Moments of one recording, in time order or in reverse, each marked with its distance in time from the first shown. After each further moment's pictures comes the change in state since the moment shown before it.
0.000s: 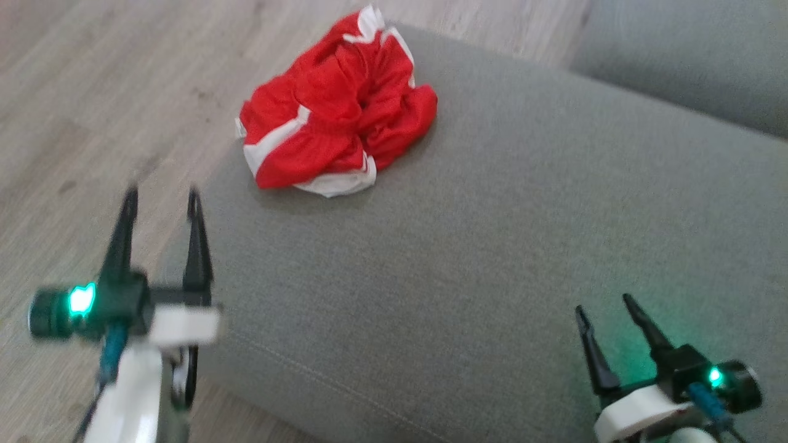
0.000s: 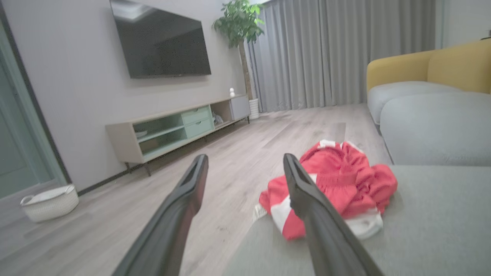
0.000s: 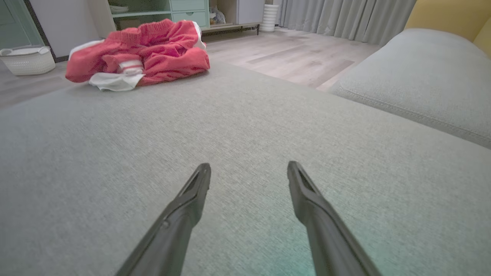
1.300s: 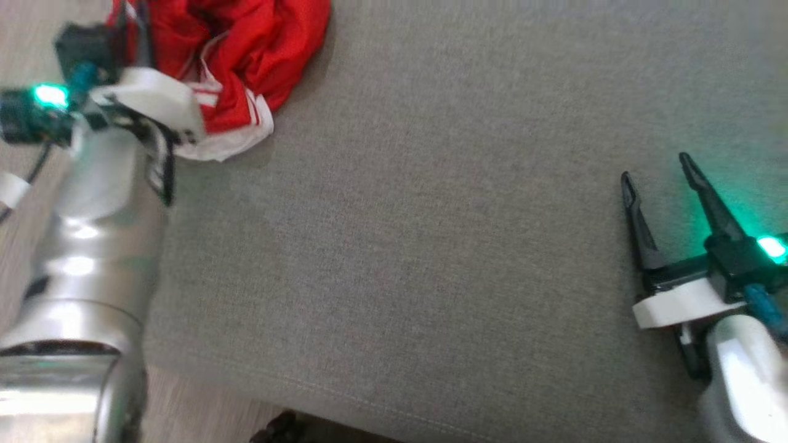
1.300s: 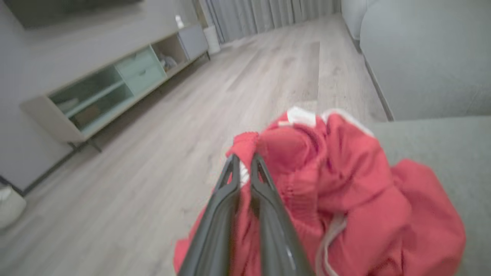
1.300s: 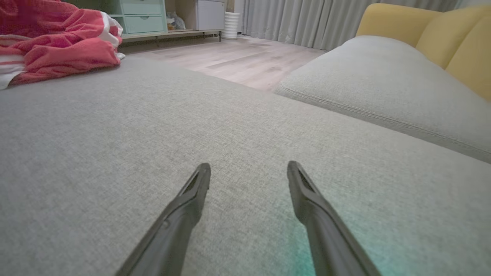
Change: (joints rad) left arm -0.922 0.003 -0.057 0.944 -0.053 0.009 0.003; right arm -0.243 -0.140 -0.007 -0.117 -0.030 0.005 -0.021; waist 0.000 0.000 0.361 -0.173
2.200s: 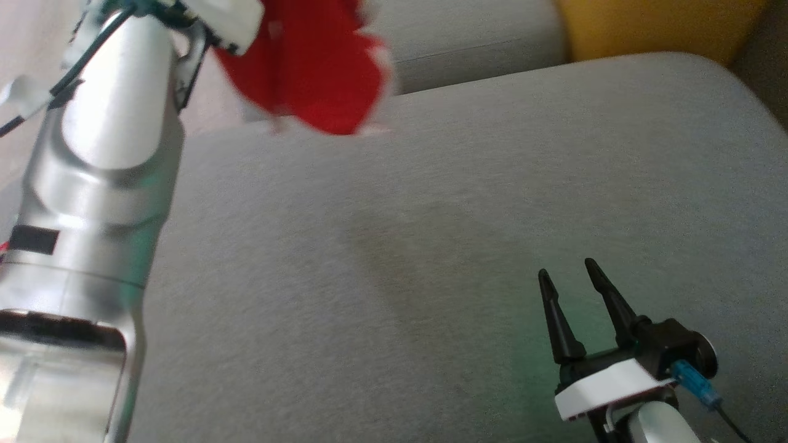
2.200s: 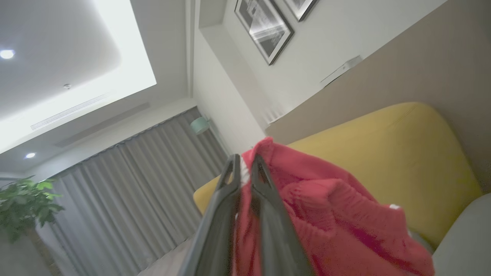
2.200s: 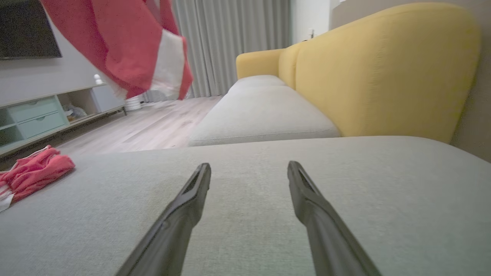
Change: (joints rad) left arm -0.077 0.030 -0.255 -0.428 0.131 -0.129 0.165; right arm 0.183 0.163 0.111 0.044 0.185 0.000 0.012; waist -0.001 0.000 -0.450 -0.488
